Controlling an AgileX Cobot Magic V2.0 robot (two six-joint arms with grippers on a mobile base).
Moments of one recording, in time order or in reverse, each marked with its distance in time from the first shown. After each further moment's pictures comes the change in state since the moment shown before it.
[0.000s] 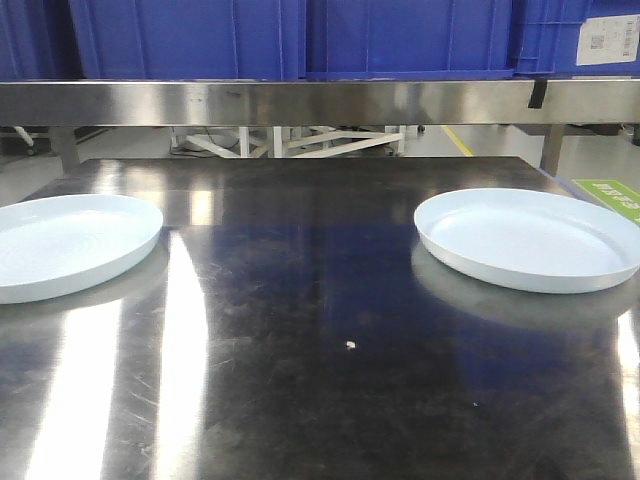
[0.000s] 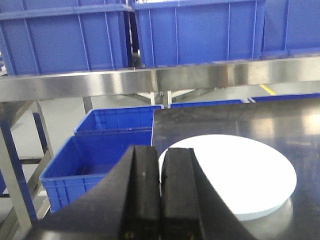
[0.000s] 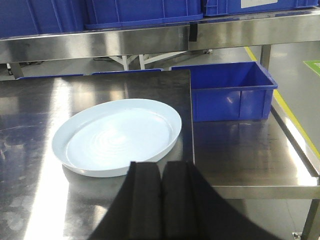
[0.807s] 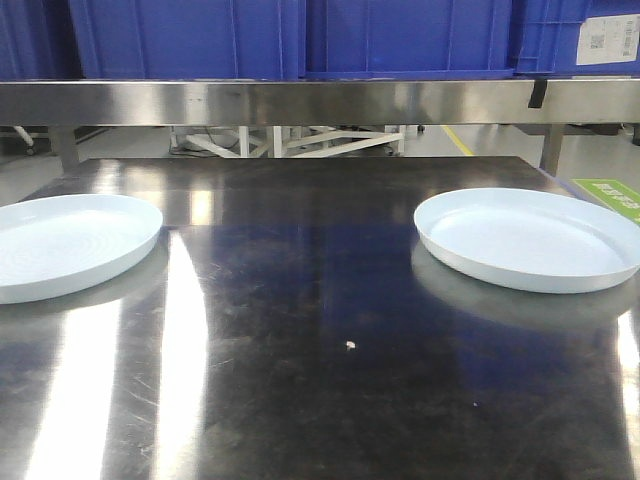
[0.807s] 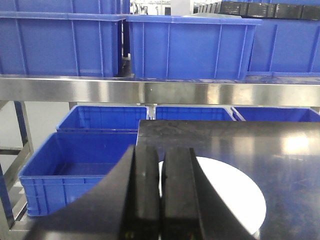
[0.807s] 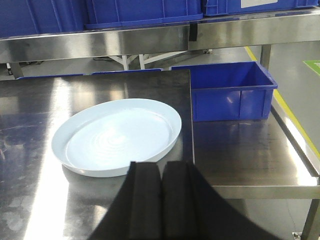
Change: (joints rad) left arm 0.000 0.135 -0.224 -0.101 0.138 0.000; right arm 0.000 0.000 0.000 0.000 0.000 0.000
